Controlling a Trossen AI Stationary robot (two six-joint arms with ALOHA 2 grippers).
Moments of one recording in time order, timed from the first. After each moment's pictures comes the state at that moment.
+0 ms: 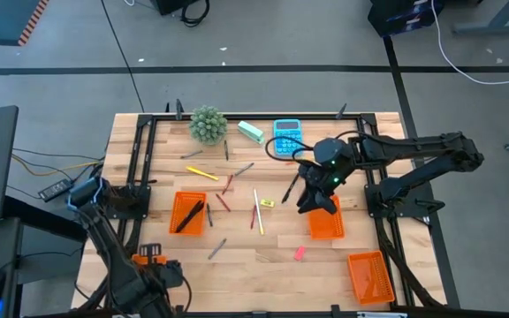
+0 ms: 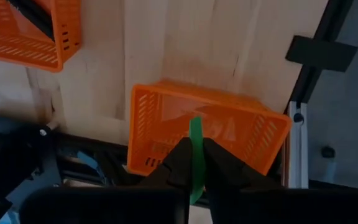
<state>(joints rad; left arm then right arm) -0.99 1.83 1.66 -1.52 0.02 -1.09 0.06 1.22 1.16 -0.64 -0.50 0.52</state>
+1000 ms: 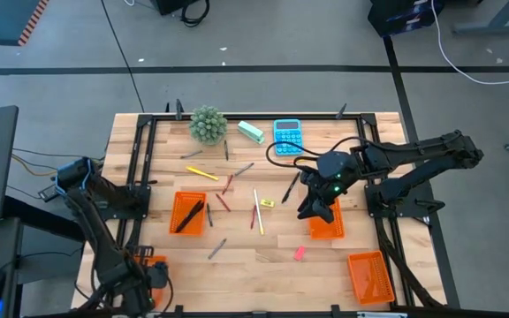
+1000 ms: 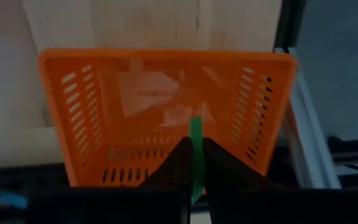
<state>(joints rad) -1.09 1.59 1.16 -1.02 0.14 -1.06 0.18 1.22 1.16 -0.64 -0.32 0.73</state>
